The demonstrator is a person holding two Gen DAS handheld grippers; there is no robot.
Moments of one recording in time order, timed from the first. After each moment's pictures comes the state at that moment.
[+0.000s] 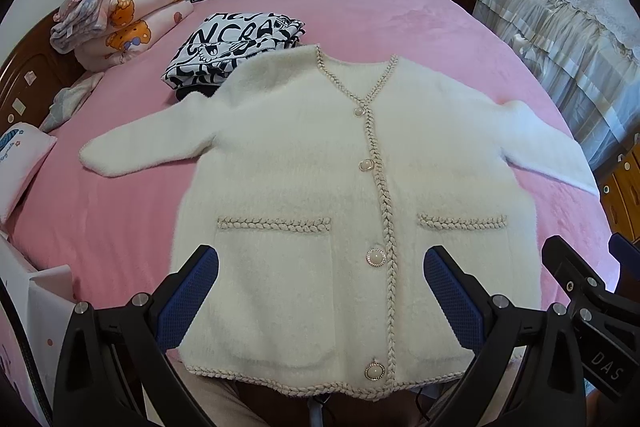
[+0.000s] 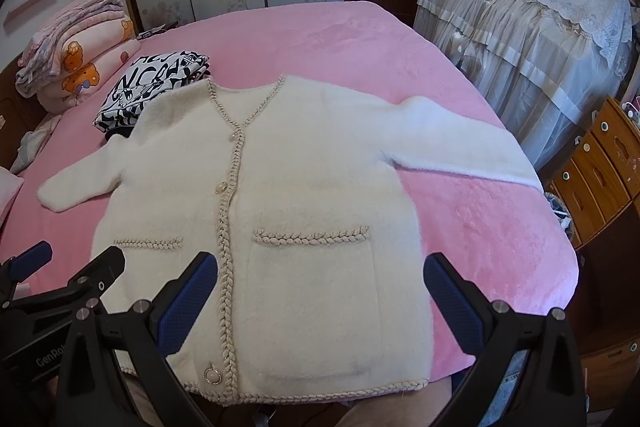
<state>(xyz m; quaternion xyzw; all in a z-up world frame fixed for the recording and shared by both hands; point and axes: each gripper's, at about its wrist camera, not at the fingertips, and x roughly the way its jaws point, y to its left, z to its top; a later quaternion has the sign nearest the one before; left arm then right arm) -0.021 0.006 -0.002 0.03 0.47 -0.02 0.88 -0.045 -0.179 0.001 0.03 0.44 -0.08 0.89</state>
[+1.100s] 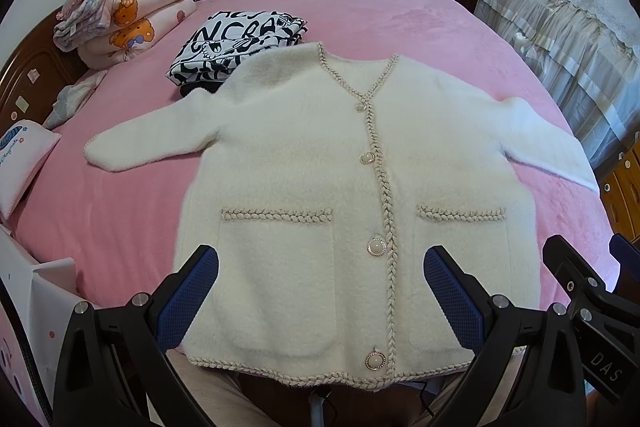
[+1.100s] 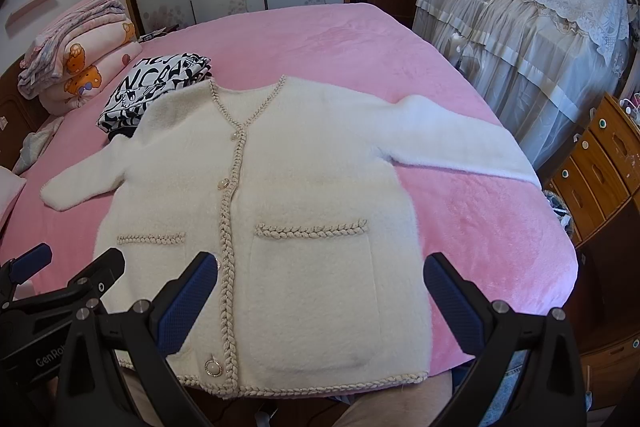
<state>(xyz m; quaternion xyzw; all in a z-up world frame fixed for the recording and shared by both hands) -0.039 0.012 0.001 0.03 0.47 -0.02 0.88 -0.051 -0.179 0.001 0.03 0.44 -0.08 0.89</state>
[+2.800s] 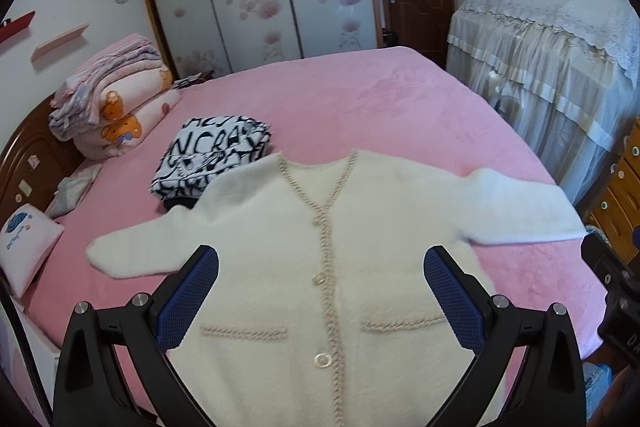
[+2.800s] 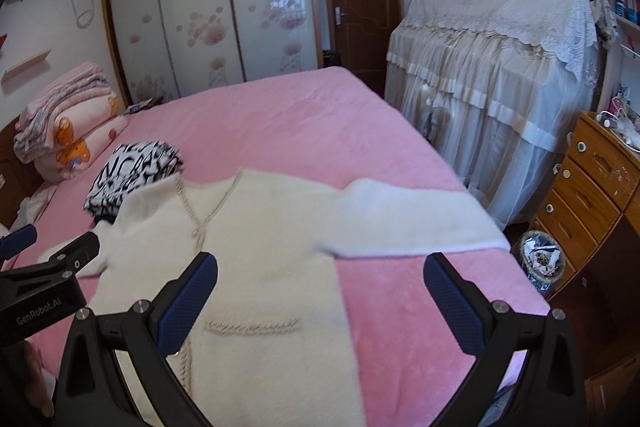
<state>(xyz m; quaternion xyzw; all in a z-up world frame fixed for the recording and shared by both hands) 0.014 -0.100 0.088 0.09 0.35 -0.05 0.93 -0.031 -0.288 0.061 0.07 0.32 -0.12 0.94</state>
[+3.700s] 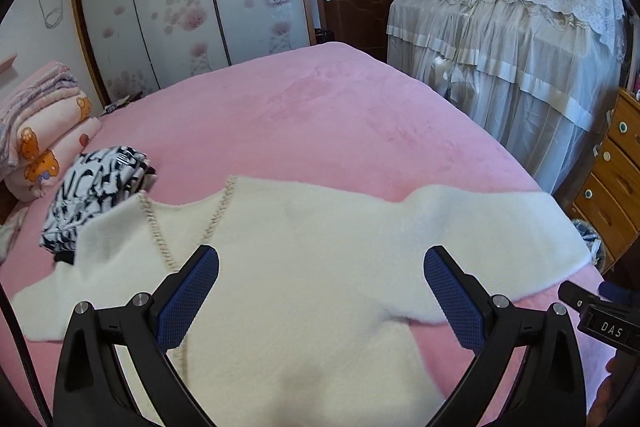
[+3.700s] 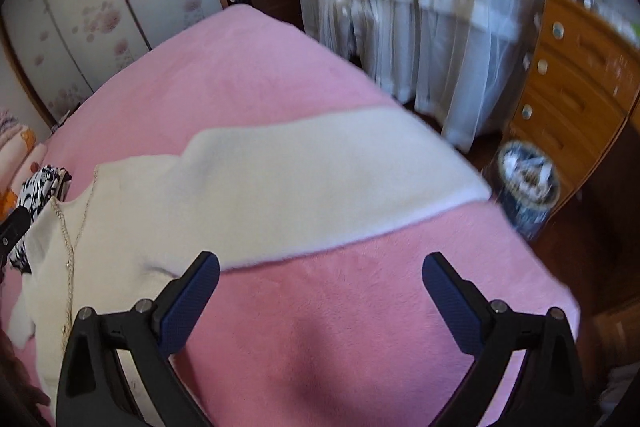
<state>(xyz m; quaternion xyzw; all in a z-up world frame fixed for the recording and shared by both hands) 0.162 -0.278 -0.045 0.11 0.35 -0.14 0.92 0.057 -0.496 -0.098 0.19 0.43 -0.21 0.86</state>
